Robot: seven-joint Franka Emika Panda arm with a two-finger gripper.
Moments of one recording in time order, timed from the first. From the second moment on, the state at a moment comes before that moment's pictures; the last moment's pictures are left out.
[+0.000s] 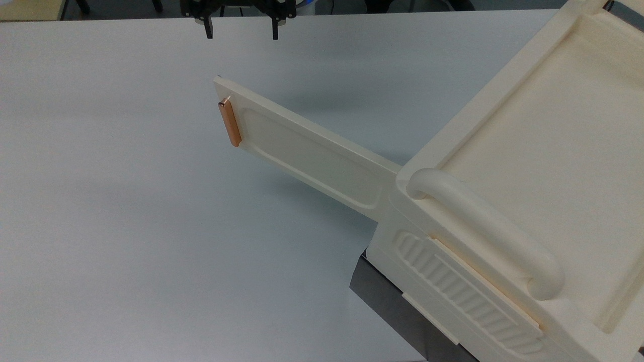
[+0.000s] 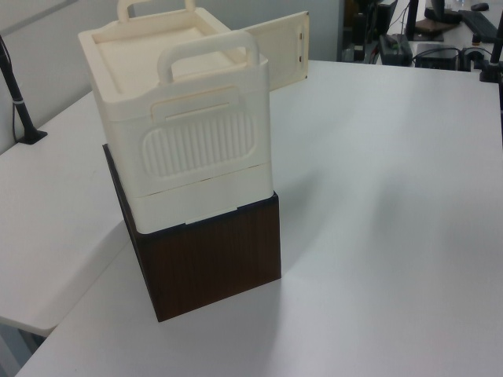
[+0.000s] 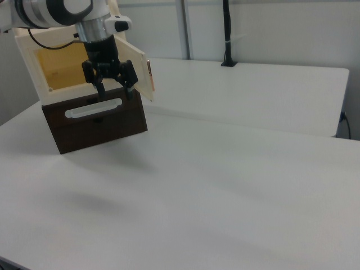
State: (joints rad) arm 0.03 0.10 0.00 -1.46 -0.06 1.58 -0.05
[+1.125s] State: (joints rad) arm 0.01 0.10 0.00 -1.46 -0.06 1.58 -0.08
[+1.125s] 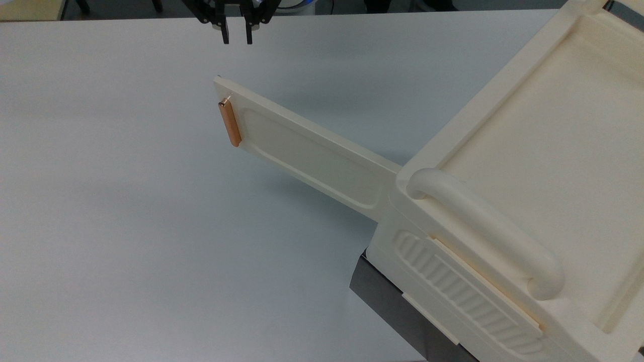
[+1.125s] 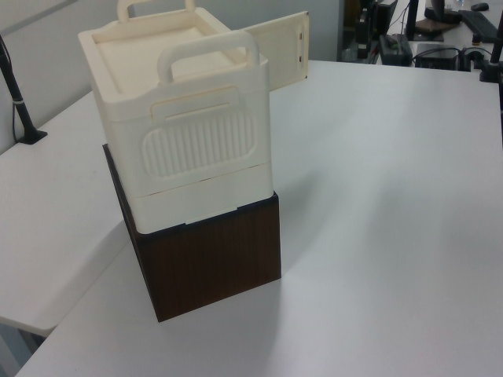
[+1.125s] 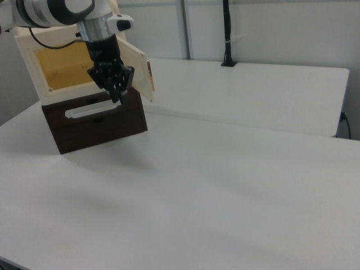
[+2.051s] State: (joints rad) arm 0.00 0.10 -0.01 -1.40 0.01 2.05 0.01
